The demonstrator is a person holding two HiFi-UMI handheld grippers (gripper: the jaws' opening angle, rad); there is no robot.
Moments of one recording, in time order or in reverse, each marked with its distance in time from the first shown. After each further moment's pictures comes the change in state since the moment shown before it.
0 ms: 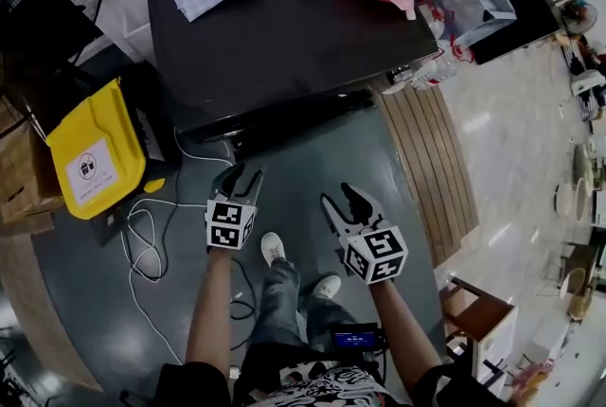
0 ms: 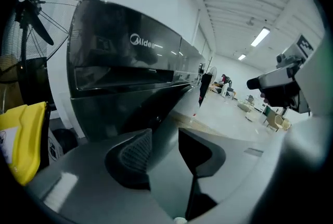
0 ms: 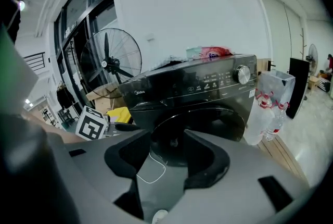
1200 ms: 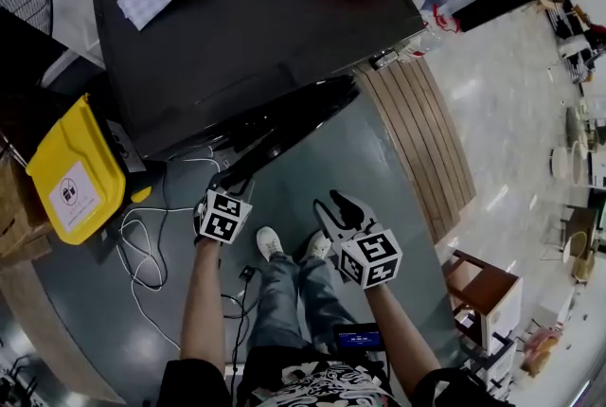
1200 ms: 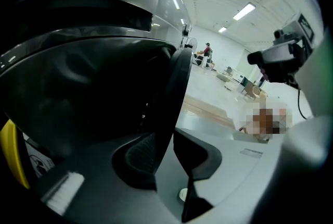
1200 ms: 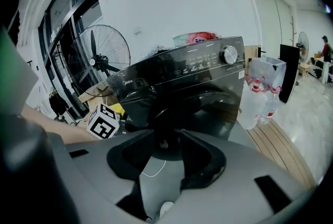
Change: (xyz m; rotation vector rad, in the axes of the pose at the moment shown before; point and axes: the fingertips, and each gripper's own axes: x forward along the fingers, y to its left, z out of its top) left arm 0.059 -0.023 -0.052 0.195 0.292 -0.208; right arm 0.007 -0.022 -0.040 0.104 0.078 -0.051
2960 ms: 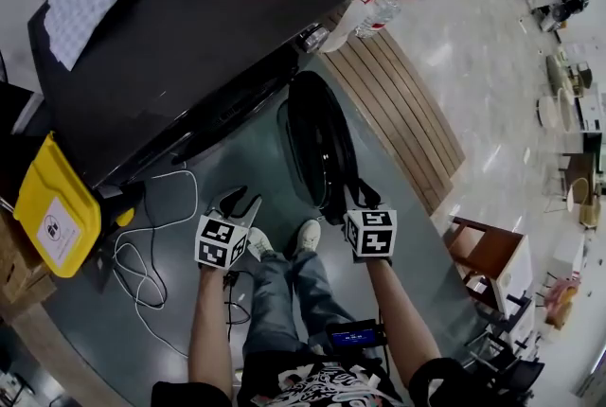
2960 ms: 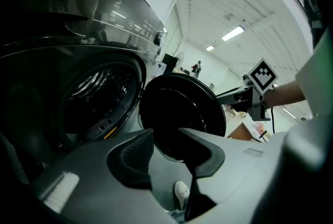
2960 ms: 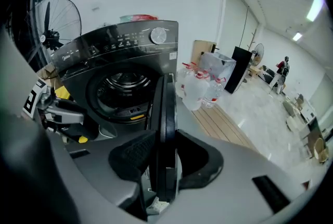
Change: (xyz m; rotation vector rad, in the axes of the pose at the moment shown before) left arm 0.010 -0.115 0.041 -0.081 -0.114 -0.218; right arm -0.068 -0.169 -0.080 0.095 0.171 -0.500
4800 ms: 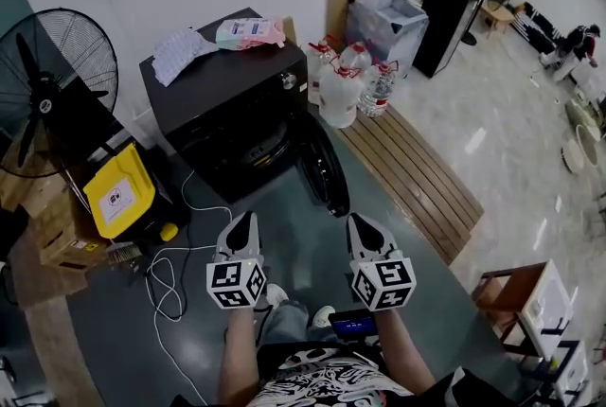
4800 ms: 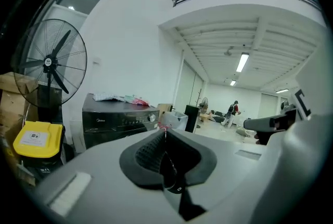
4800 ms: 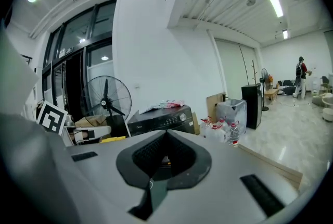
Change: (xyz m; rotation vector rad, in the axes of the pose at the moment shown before) left arm -0.261 -0.303 0.070 0.002 -0.573 0.477; right arm -0.398 -0.009 -0.044 0.063 -0.660 0.318
